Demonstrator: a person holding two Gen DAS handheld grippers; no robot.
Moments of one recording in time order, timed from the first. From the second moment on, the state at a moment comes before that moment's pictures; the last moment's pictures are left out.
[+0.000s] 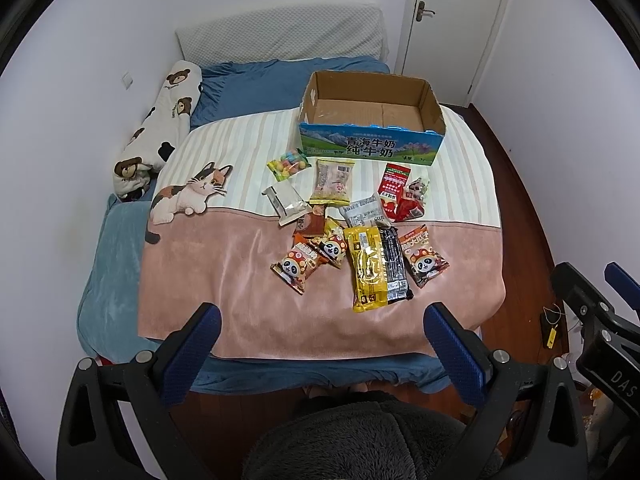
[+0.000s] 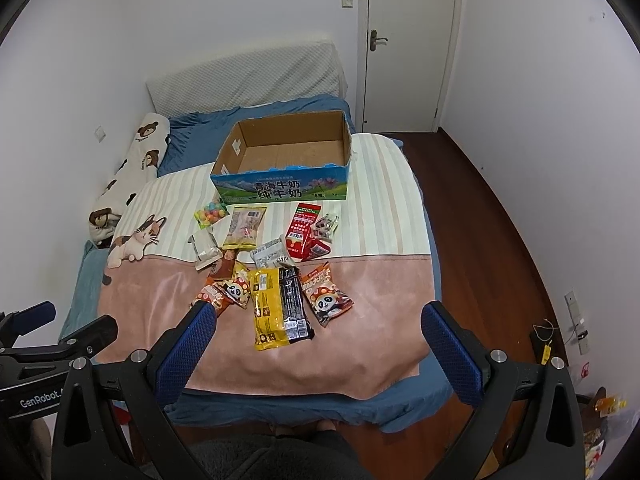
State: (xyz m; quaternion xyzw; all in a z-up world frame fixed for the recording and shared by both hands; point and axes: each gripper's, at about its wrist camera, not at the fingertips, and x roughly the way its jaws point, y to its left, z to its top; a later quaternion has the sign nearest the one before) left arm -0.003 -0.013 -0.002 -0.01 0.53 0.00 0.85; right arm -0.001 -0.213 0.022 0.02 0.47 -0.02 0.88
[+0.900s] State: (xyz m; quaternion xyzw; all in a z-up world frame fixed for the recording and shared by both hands) left arm 0.004 -0.004 0.003 -0.01 0.53 0.00 0.85; right arm 0.004 -0.206 0.026 0.02 0.47 -0.02 0.88
